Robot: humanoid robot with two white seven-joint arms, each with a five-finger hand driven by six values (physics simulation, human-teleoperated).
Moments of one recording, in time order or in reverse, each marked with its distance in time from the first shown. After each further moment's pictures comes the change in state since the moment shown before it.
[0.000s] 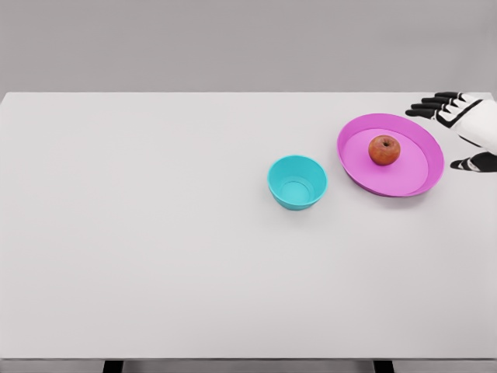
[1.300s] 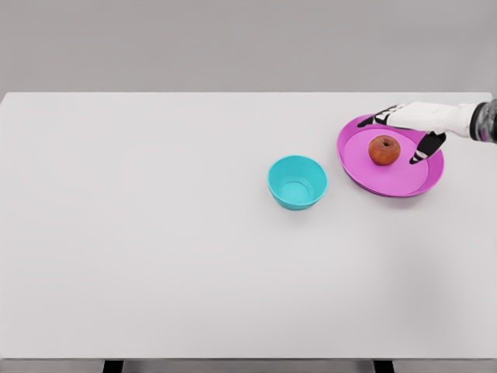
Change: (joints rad) left arm 0.000 0.000 0.000 0.000 0.000 0.000 0.000; right arm -0.657 0.289 0.596 0.626 0.009 -0.001 0.342
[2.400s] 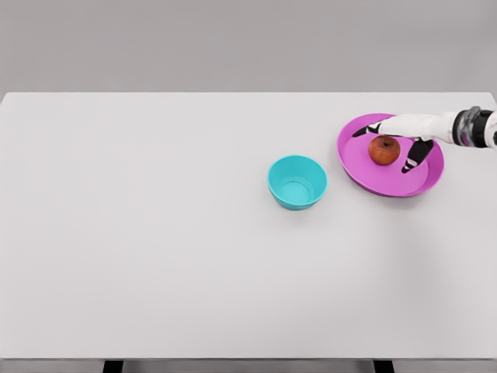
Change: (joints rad) left arm 0.000 0.000 0.000 0.000 0.000 0.000 0.000; right arm -0.057 0.098 0.079 0.199 0.001 0.000 0.000
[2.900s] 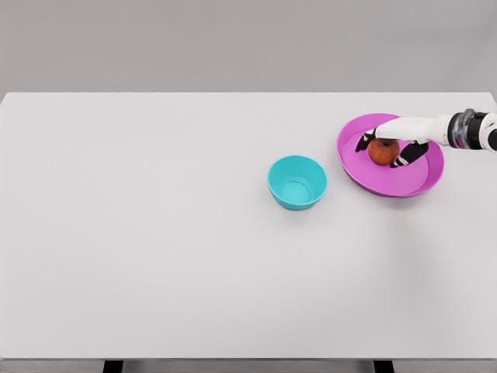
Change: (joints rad) left arm 0.000 0.000 0.000 0.000 0.000 0.000 0.000; right arm -0.003 0.007 0.021 -0.001 0.005 0.001 0.000
